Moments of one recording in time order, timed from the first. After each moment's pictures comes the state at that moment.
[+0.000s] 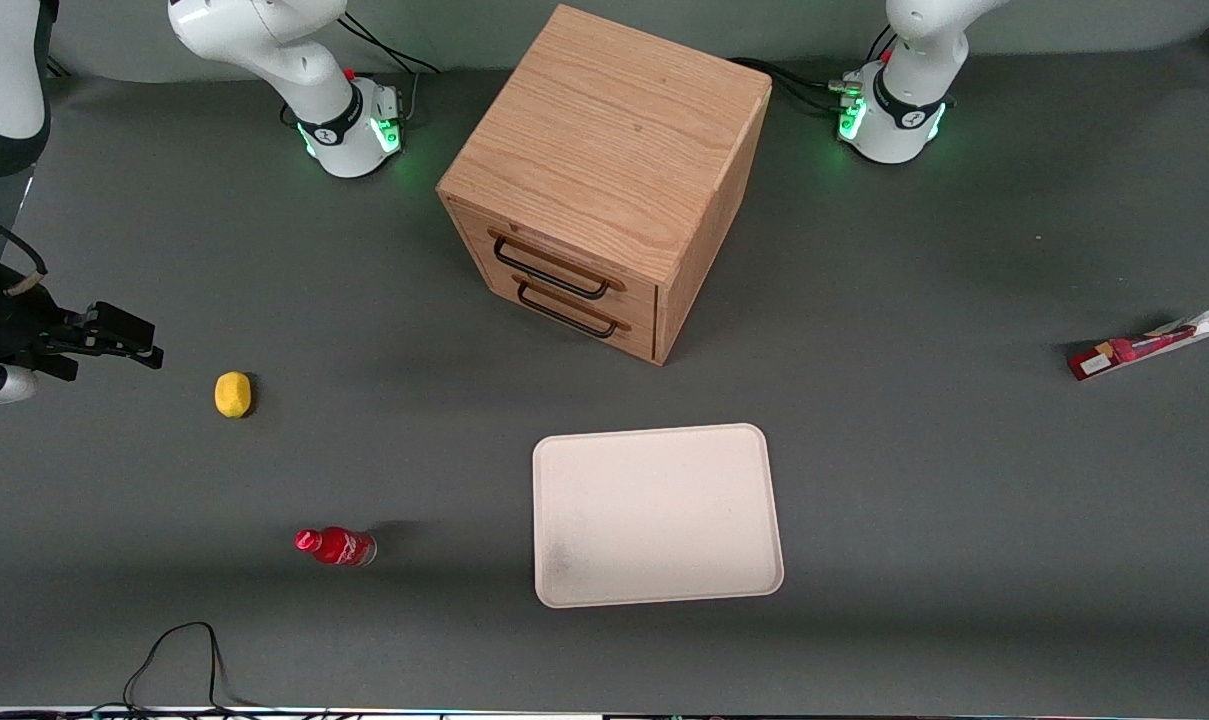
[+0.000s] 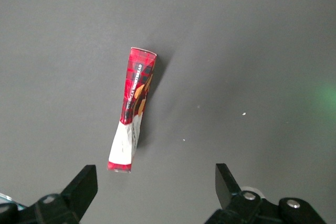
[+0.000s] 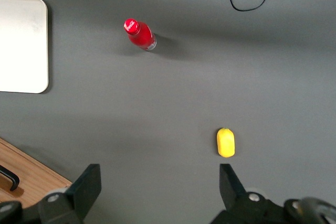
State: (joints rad) arm 0.51 0.03 0.10 -1.97 0.07 1.91 1.60
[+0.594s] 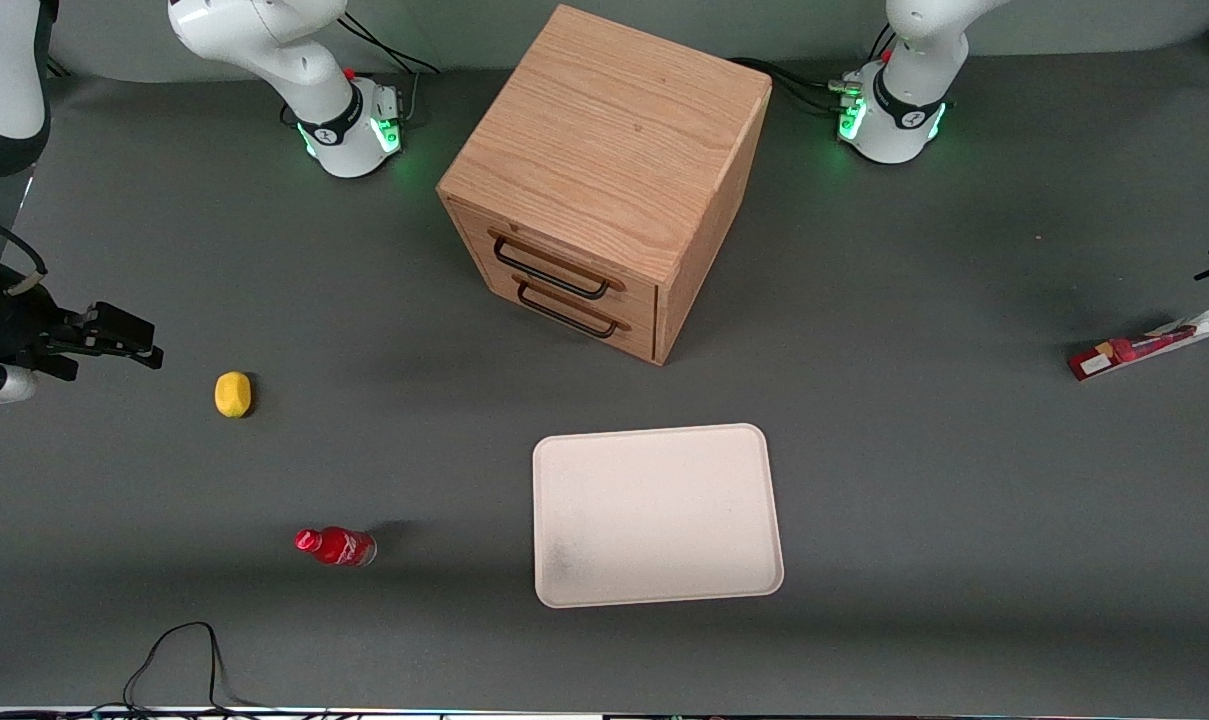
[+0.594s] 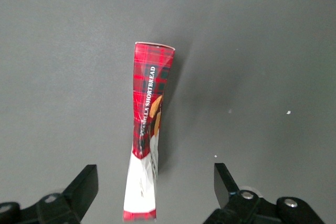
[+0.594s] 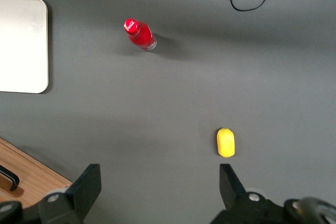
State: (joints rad) arm 0.51 0.23 0.10 -1.99 0.07 2.13 1.70
